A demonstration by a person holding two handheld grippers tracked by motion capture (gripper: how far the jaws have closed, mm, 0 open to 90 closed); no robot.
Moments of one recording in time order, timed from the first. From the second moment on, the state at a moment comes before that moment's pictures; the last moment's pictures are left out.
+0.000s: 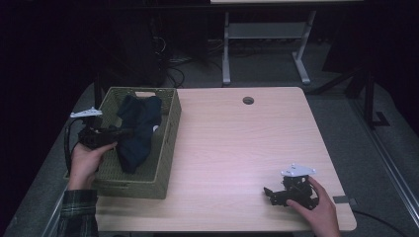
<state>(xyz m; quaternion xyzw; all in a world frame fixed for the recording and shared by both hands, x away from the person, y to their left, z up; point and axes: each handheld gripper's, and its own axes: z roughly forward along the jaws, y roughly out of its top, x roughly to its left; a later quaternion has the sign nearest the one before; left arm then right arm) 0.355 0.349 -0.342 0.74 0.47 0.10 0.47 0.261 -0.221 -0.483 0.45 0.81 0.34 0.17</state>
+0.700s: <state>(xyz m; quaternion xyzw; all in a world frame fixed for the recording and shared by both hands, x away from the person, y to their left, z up) 0.346 0.333 -0.297 0.72 0.43 0.14 0.53 0.261 -0.221 -0.483 0.45 0.81 0.34 0.17</state>
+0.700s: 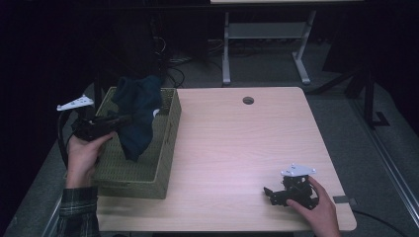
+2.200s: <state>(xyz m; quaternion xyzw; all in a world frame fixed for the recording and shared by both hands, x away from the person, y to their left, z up) 0.366 0.197 -0.271 0.76 0.31 0.10 0.56 0.262 -0.221 -0.483 0.45 0.81 0.34 0.17</state>
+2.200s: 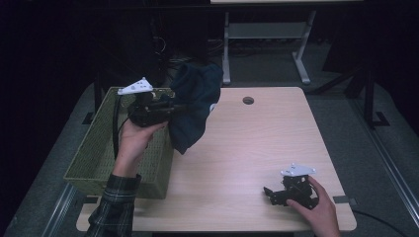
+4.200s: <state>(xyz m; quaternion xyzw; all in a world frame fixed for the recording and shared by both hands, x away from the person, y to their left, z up) 0.401 0.022 -0.424 0.87 0.24 0.03 0.43 0.262 -0.221 -0.483 0.45 0.81 0.34 0.17</state>
